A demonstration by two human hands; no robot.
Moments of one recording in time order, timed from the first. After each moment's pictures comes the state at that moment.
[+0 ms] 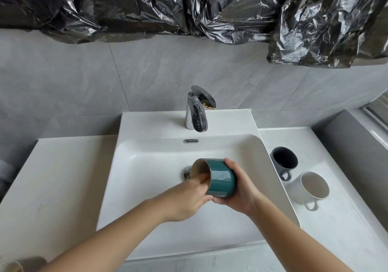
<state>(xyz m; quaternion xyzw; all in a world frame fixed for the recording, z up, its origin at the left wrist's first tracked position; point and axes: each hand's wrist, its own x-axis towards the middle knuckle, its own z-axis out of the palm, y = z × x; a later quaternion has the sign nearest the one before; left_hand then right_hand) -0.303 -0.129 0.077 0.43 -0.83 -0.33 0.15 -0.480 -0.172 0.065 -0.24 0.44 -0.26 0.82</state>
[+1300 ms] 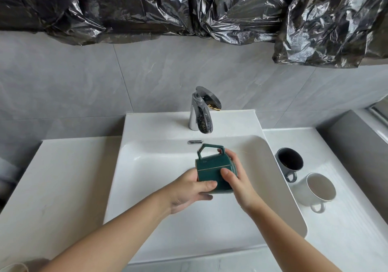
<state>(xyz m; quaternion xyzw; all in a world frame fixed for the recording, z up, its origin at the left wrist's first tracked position) -0.295 -0.139 0.081 0.42 -0.44 -0.74 0.30 -0.469 -0.169 0.053 -0.56 0.42 -0.38 0.60</state>
